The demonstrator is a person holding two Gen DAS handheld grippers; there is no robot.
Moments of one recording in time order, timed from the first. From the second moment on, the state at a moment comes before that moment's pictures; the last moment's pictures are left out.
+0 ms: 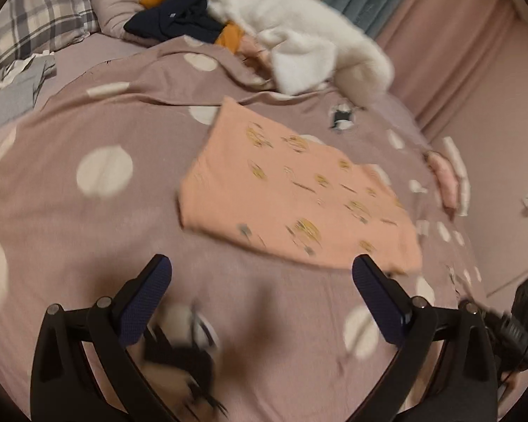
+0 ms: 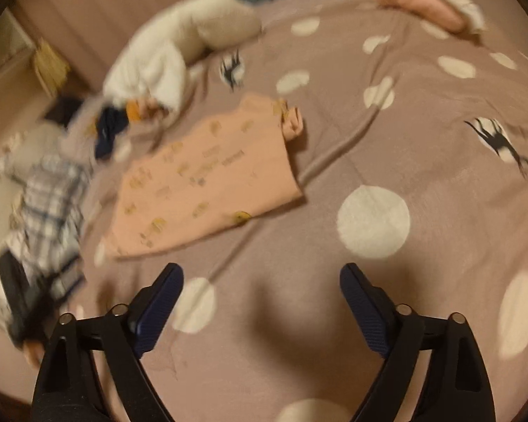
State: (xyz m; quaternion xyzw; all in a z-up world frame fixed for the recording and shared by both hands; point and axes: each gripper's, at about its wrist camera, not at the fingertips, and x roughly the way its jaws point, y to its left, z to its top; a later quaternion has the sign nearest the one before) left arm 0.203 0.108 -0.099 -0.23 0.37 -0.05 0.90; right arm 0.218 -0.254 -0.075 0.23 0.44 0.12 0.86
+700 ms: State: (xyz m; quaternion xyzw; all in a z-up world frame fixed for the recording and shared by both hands) left arm 0.268 0.092 -0.165 -0.37 0.34 -0.17 0.85; right arm 0.290 -0.217 -0.152 0.44 0.37 0.26 0.77
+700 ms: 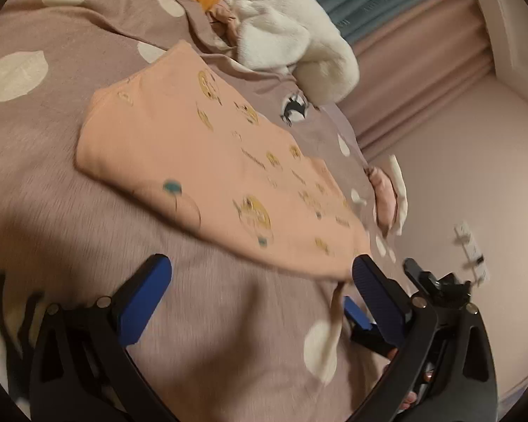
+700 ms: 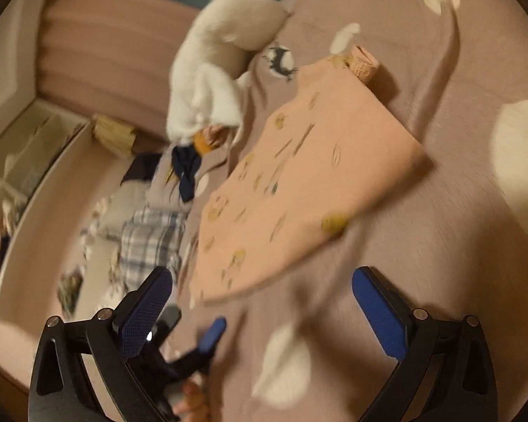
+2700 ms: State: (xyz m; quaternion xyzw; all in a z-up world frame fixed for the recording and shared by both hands) left arm 0.150 0.094 -0.171 -0.37 0.37 -0.04 0.85; right arm 0.168 -0.192 -0.163 0.36 0.42 0.19 0.81
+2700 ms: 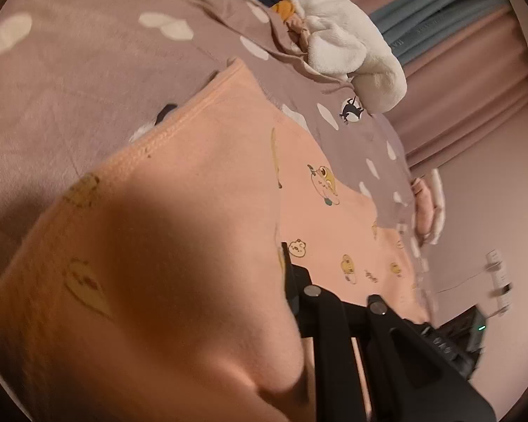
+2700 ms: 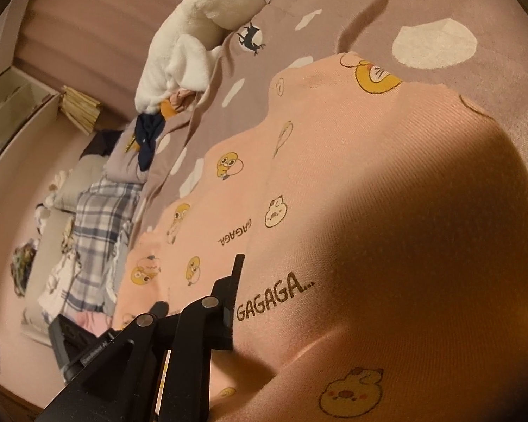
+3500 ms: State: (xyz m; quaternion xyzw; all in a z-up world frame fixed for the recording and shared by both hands) left arm 0.149 0.100 -0.176 -0.38 0.35 -0.07 0.85; right arm 0.168 -0.190 -0.162 0.35 0.41 0.20 0.82
